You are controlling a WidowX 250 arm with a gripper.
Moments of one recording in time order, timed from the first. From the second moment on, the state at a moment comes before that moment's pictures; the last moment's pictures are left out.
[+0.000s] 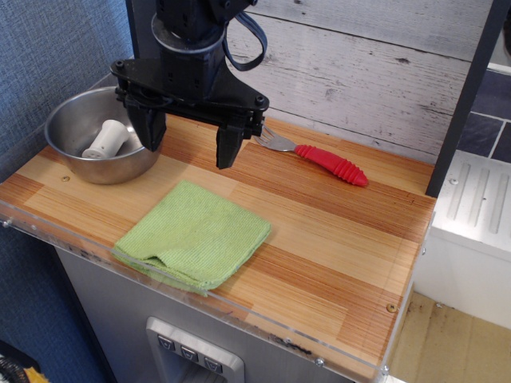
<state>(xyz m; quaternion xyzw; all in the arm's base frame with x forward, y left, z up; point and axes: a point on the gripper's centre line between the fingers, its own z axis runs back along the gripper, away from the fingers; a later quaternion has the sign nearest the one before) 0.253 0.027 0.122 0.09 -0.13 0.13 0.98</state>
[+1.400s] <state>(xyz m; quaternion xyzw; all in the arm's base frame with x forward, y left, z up) 0.321 0.042 0.105 0.18 -0.02 -0.37 0.91</state>
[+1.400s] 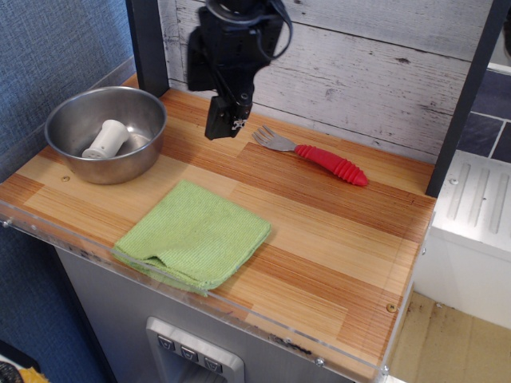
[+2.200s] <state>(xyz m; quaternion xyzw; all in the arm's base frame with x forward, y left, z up) 0.346 -0.007 0.078 0.15 -0.09 -0.73 0.66</state>
